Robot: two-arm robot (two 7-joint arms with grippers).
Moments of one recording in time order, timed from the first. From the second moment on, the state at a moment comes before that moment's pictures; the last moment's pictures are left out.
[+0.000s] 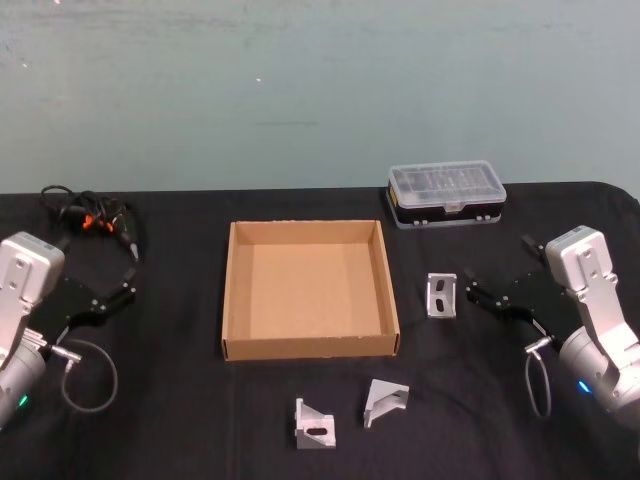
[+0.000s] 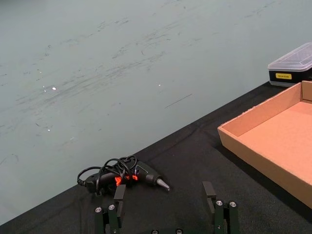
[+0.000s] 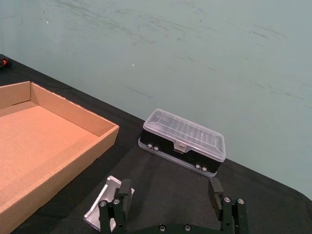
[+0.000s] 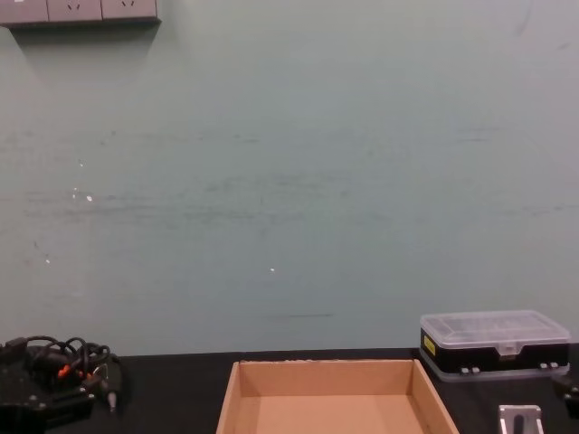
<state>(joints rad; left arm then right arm) -0.20 0.60 0.45 -1.41 -0.25 -0.12 0.03 0.20 0.60 -0.45 -1.41 0.25 -0.12 -0.03</state>
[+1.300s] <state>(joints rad) -0.20 0.60 0.45 -1.41 -0.25 -0.12 0.03 0.20 0.60 -0.45 -1.41 0.25 -0.12 -0.03</state>
